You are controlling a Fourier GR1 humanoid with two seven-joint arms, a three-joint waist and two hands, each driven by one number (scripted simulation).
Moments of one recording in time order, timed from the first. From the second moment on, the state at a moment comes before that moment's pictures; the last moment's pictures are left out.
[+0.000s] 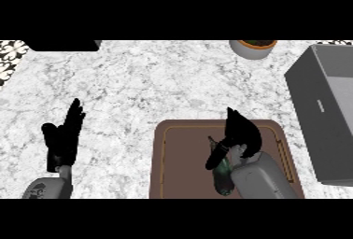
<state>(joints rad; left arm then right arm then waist) -0.10 0.21 0.00 -1.32 0.06 0.24 0.04 -0.36 -0.02 0.34 -1.50 0.69 0.29 1.23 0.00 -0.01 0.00</state>
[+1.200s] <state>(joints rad) -0.09 0.20 0.00 -1.32 0.05 0.23 0.03 -0.32 -0.02 0.37 -1.39 0.68 0.27 1.22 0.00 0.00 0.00</state>
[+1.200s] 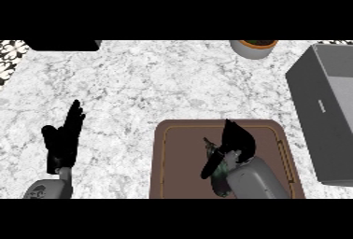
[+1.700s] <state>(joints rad) -0.10 0.19 0.02 -1.30 0.04 0.23 0.02 -0.34 -0.03 0.41 -1.36 0.71 0.22 1.19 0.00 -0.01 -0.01</state>
